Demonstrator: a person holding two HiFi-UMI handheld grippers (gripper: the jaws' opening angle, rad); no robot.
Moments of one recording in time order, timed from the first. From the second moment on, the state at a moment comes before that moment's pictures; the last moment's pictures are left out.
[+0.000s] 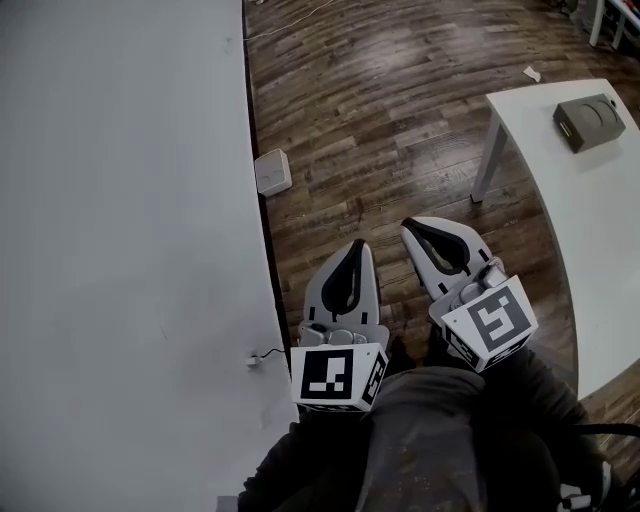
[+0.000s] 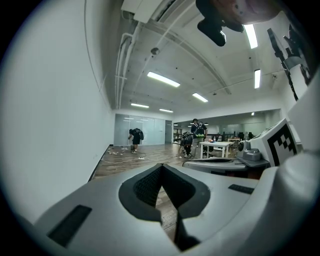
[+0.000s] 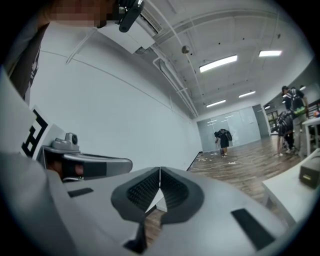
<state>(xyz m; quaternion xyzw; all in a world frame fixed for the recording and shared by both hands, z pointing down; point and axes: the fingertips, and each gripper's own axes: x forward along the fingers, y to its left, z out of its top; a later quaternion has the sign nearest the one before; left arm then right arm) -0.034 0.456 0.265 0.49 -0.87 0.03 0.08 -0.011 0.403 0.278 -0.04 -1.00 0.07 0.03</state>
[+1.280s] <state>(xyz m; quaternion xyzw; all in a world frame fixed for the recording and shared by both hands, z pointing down) -0.284 0.336 0.308 0.61 -0.78 -0.02 0.12 -0.246 0.302 0.311 0.09 -0.99 0.05 0.10</state>
